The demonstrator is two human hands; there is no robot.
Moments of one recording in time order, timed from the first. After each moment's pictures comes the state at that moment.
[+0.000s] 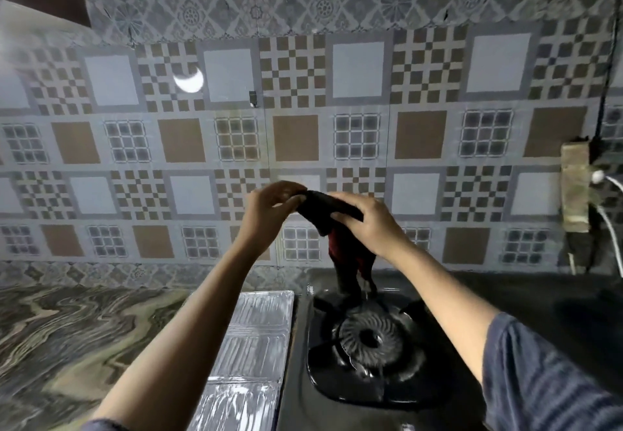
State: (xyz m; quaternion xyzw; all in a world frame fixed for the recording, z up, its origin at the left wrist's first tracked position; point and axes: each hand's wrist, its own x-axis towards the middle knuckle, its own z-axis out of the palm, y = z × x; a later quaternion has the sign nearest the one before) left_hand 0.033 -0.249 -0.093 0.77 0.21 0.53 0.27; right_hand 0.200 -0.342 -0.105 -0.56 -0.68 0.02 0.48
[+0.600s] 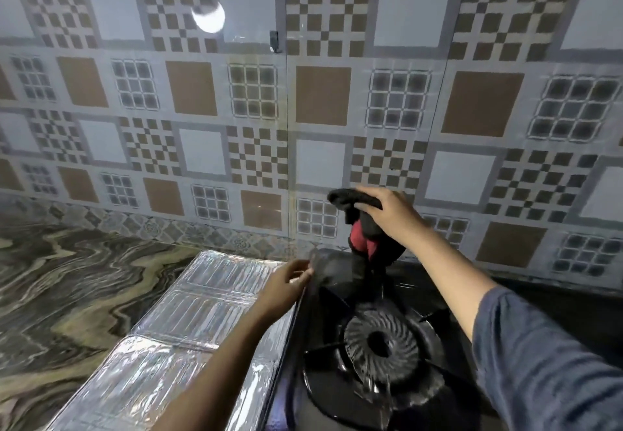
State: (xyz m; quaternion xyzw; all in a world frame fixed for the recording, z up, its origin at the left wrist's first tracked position) left_hand 0.053 -0.219 -0.266 0.71 0.41 0.35 0.45; right_hand 0.260 -0.246 -0.151 -0.66 -0.65 0.07 0.37
